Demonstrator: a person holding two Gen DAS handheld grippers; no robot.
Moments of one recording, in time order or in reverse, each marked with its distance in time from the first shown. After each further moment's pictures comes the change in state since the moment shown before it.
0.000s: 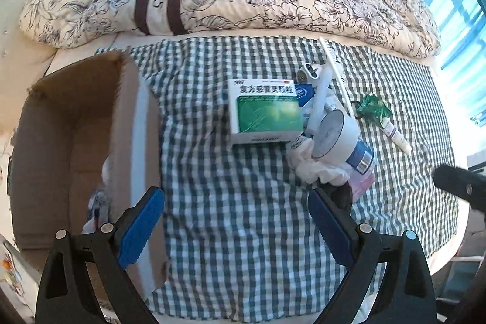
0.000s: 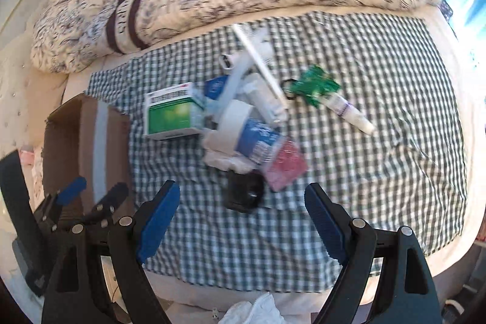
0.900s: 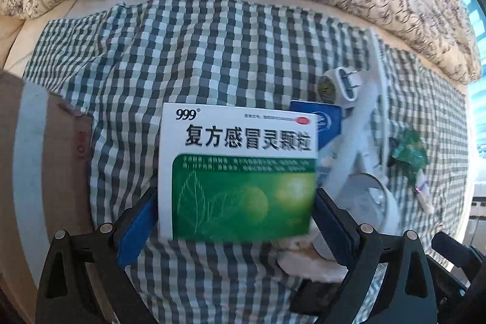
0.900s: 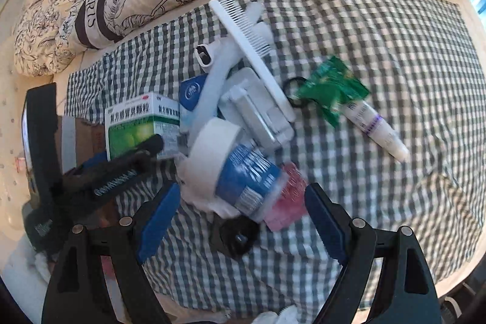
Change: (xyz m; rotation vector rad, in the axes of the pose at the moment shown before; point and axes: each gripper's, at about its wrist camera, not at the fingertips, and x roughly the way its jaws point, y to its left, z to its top) left arm 0.142 -0.015 0.069 -0.184 0.185 -0.020; right arm 0.094 -0.014 0.060 0.029 0.130 0.040
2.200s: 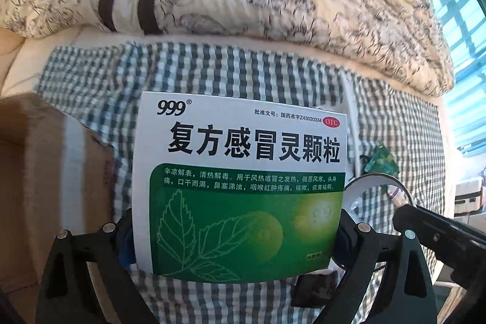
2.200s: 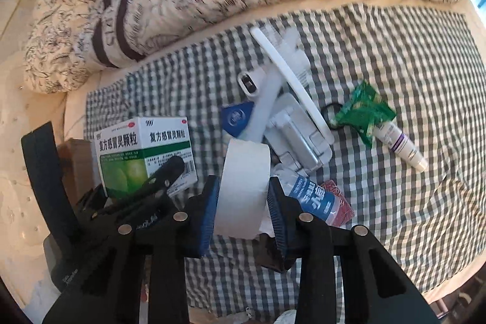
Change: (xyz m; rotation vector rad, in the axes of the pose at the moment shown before) left arm -0.063 0.031 -0.014 -0.022 -0.185 -0.098; right arm -0.025 0.042 0.017 0.050 -0.069 0.044
